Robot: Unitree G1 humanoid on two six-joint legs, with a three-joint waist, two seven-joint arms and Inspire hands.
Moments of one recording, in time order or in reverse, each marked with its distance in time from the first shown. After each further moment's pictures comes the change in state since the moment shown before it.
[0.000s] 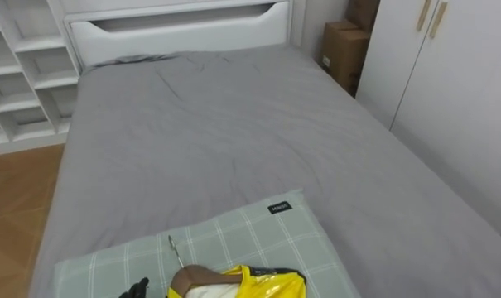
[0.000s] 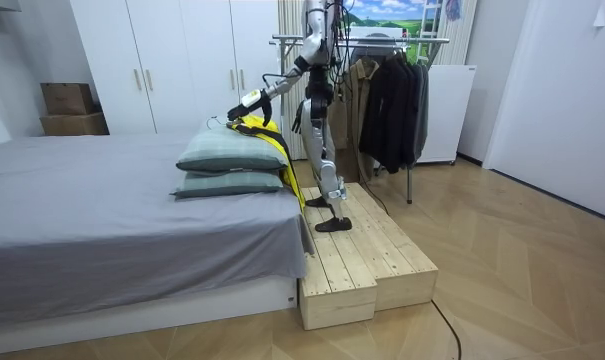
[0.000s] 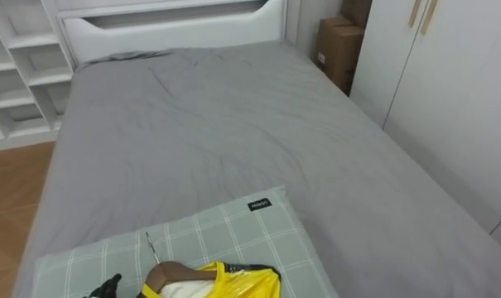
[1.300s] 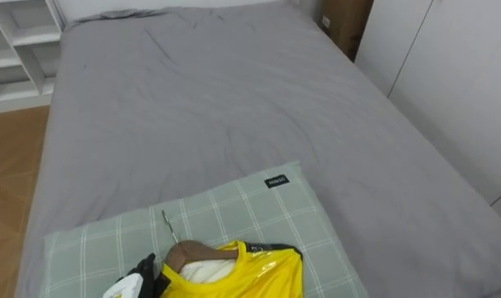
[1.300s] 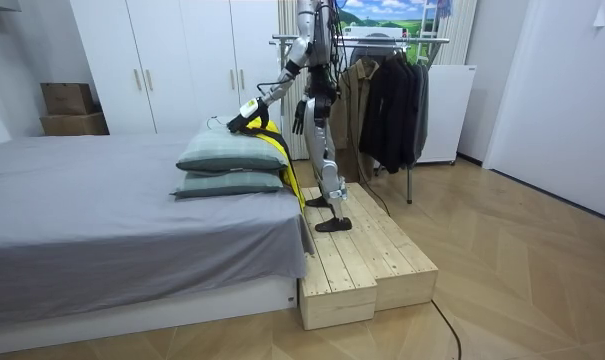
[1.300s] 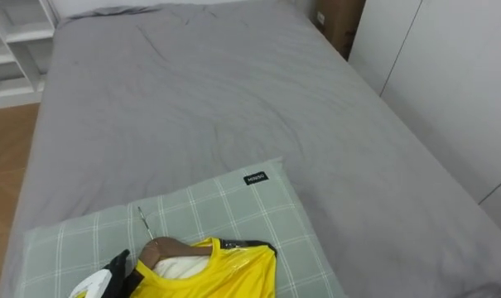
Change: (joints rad) left arm -0.187 -0.022 -0.050 0.233 -0.134 -0.011 0.022; right arm -0.142 0.002 0.128 0.071 -0.069 0.019 0.003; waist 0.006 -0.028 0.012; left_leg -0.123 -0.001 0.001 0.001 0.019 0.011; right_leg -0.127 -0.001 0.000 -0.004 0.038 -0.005
